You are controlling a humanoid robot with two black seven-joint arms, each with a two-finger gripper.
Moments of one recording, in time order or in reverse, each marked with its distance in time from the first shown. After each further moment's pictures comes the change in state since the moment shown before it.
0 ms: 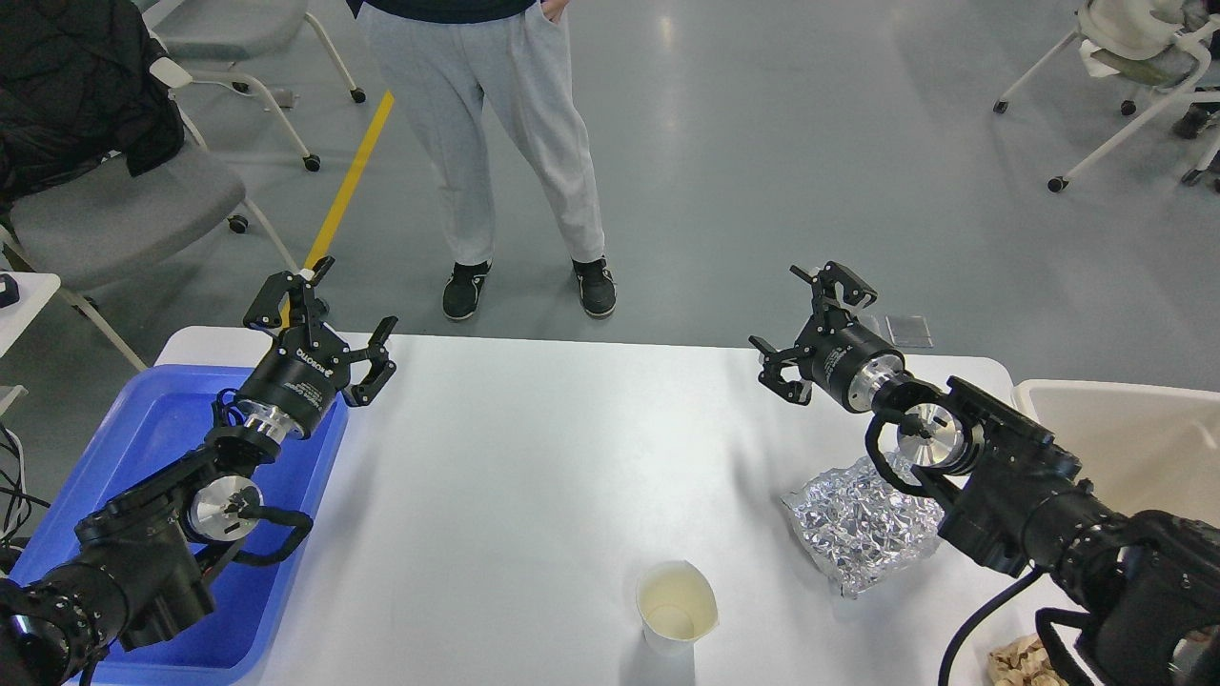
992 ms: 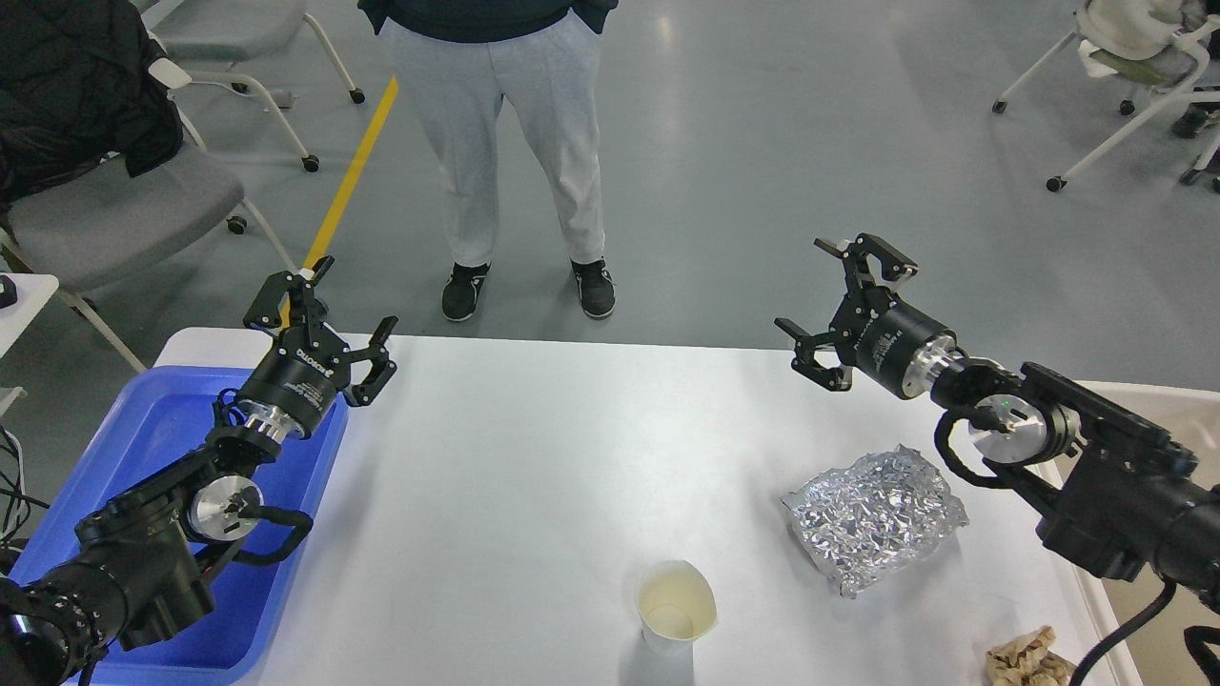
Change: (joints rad) left arm 0.000 0.001 0.000 0.000 -0.001 0.000 0.000; right arm -0.055 -0.306 -0.030 0.463 -0.030 -0.047 0.000
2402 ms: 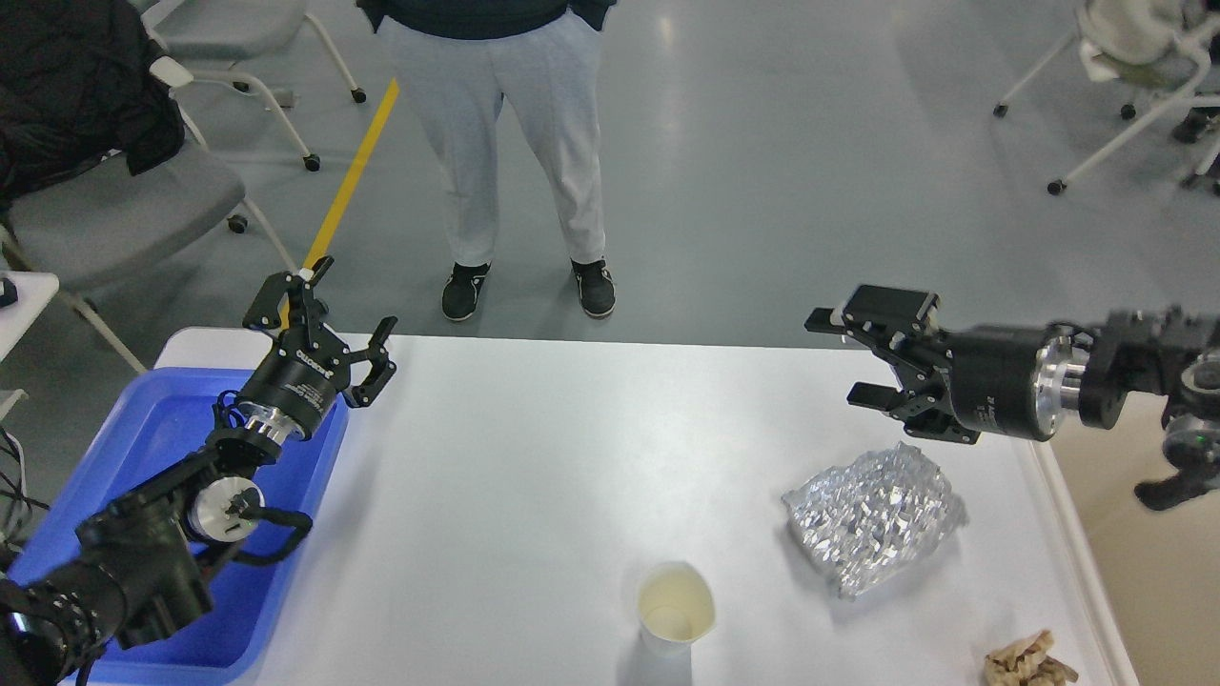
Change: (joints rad) left arm 0.000 0.000 0.000 0.000 0.001 0.000 0.002; right arm 0.829 -0.557 -1.010 0.967 -0.260 -0.279 -0.019
